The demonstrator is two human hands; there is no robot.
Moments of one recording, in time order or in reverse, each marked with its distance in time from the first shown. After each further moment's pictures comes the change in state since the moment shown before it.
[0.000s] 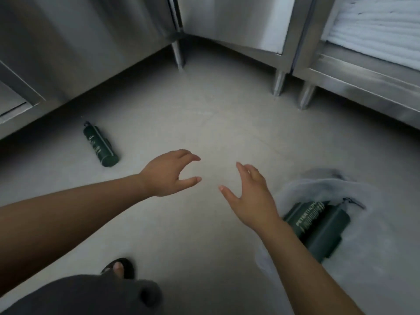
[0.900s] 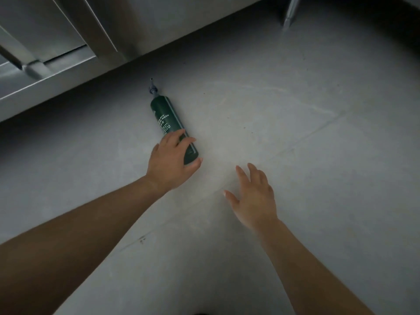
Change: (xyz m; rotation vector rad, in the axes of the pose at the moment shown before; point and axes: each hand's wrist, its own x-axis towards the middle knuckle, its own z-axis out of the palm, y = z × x) left_hand -0.040 -0.311 0.070 -0.161 0.221 -0.519; right_hand 0.179 -0.164 0.240 -0.365 -0.275 -0.089
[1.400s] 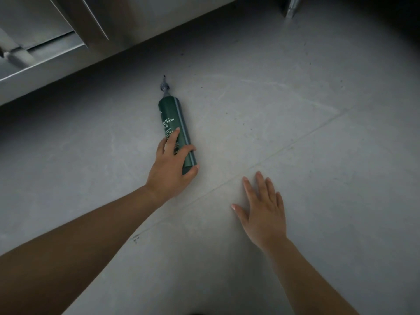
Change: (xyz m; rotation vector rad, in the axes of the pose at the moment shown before) left_hand -0.016 -0.002 0.026 -0.143 -0.015 0.009; right_hand -0.016 0.037 0.034 -0.064 0.093 0.012
